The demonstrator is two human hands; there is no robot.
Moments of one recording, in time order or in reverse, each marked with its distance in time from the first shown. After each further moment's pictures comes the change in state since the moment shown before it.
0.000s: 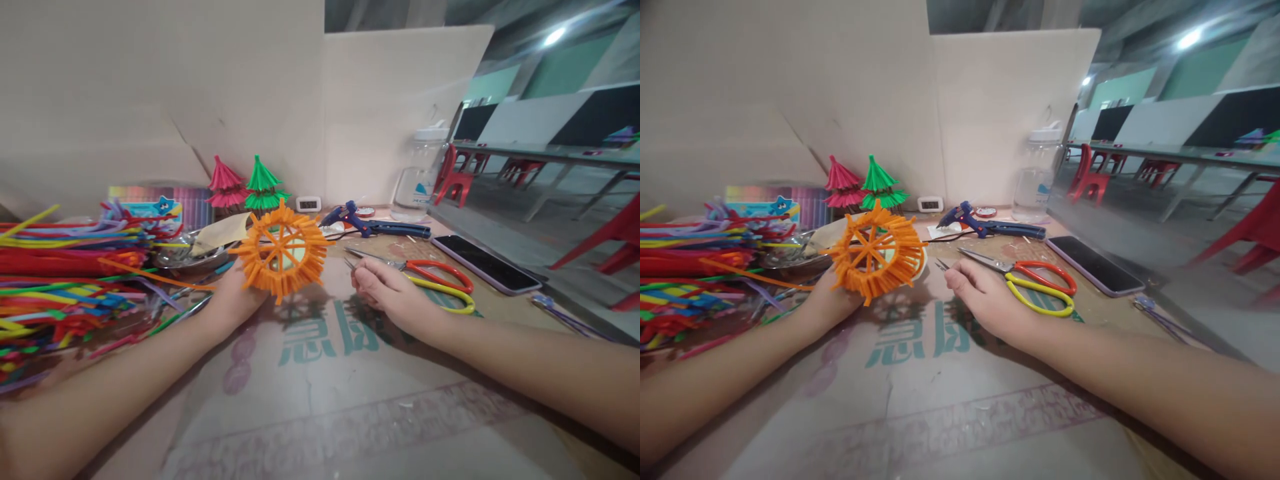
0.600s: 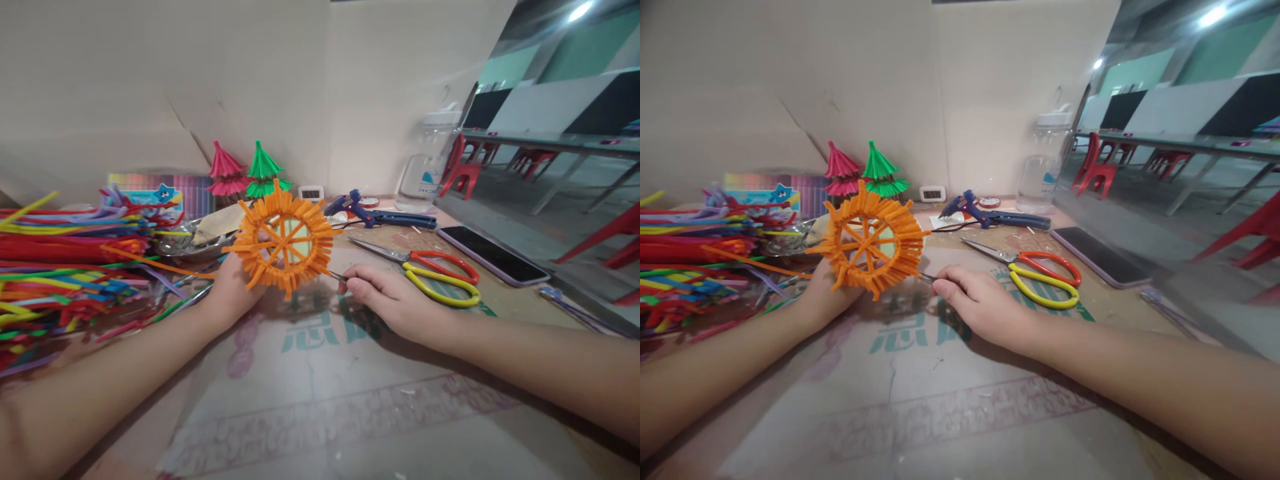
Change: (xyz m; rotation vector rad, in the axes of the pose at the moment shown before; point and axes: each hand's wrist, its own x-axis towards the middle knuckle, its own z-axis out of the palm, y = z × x) left_hand -0.004 0.022 -0.010 -0.189 0.081 -0.002; right_hand -0.009 -0.031 0.006 -0.172 -0.144 -0.001
